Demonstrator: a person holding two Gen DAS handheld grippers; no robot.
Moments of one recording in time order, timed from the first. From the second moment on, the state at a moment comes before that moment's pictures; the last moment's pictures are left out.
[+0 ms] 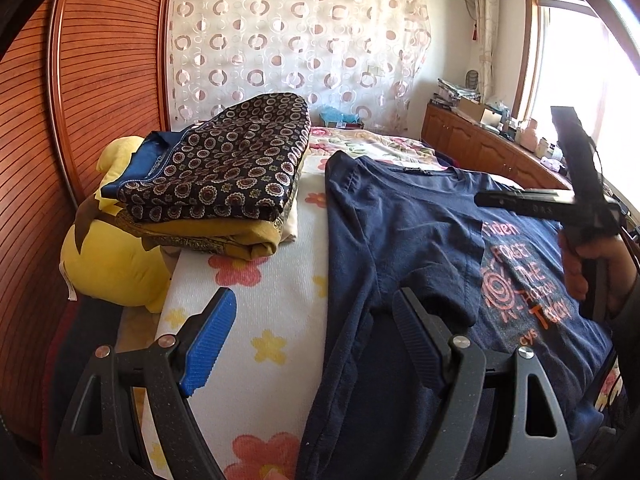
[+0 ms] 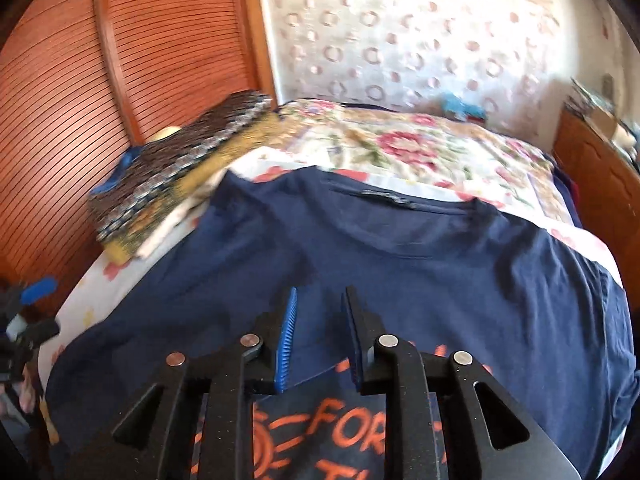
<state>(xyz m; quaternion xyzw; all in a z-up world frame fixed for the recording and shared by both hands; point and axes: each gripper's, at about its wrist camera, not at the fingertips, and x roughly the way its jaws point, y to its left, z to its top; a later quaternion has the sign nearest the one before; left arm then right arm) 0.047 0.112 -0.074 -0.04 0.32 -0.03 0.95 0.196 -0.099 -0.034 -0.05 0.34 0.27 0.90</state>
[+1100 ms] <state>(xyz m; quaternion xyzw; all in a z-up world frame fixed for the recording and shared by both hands) 0.250 0.059 -0.055 0.04 0.40 -0.08 0.91 0.249 -0.198 -0.065 -0.11 0.39 0.21 0.89</state>
